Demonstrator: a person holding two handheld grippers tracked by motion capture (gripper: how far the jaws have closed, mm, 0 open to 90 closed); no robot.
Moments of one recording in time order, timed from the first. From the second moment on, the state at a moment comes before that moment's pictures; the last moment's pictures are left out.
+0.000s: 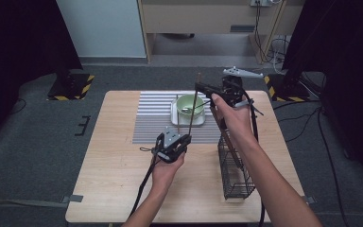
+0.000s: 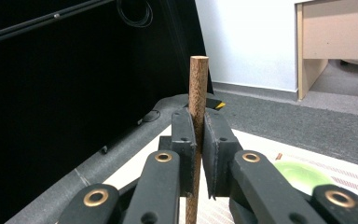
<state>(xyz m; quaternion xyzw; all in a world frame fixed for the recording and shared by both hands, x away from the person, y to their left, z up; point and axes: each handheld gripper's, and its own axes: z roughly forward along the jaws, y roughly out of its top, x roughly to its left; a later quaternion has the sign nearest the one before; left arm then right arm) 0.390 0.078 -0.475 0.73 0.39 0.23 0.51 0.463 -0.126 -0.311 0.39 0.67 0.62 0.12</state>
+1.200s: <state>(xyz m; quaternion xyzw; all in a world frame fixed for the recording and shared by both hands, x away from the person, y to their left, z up) 0.389 0.082 -0.470 0.72 0.40 0.24 0.51 0.461 -0.124 -0.309 0.37 0.68 0.62 0.11</state>
